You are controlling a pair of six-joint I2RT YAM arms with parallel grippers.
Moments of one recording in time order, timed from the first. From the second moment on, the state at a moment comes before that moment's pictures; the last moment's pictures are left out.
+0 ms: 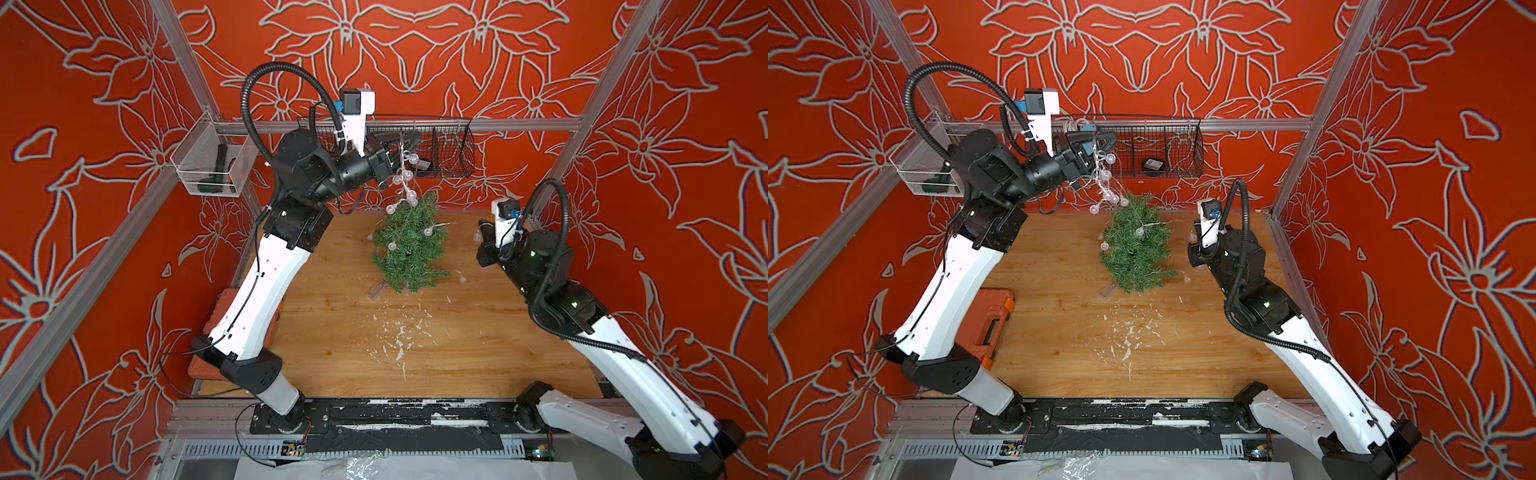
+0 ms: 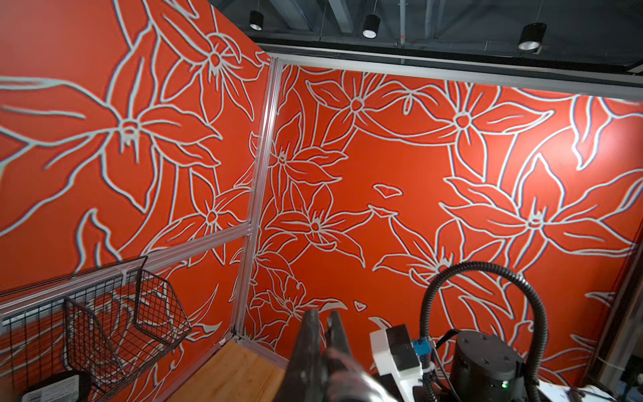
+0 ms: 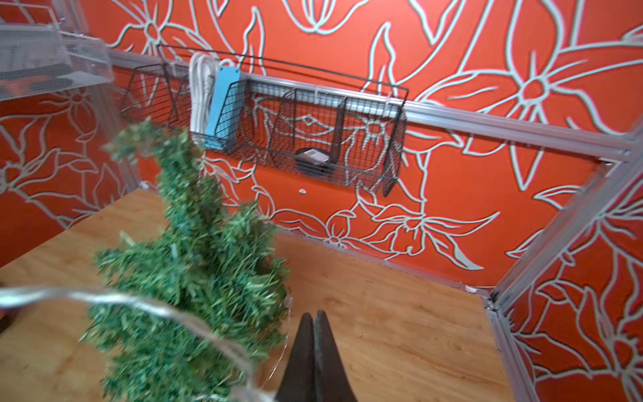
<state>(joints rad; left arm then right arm) -0.45 1.63 2.15 -0.14 0.62 -0.40 0.53 1.02 1.19 -0.27 0.26 -0.08</state>
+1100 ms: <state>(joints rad) -0.24 2.00 2.41 -0.06 0.34 -0.33 0.15 2.22 2.56 -0.19 -0.41 0.12</state>
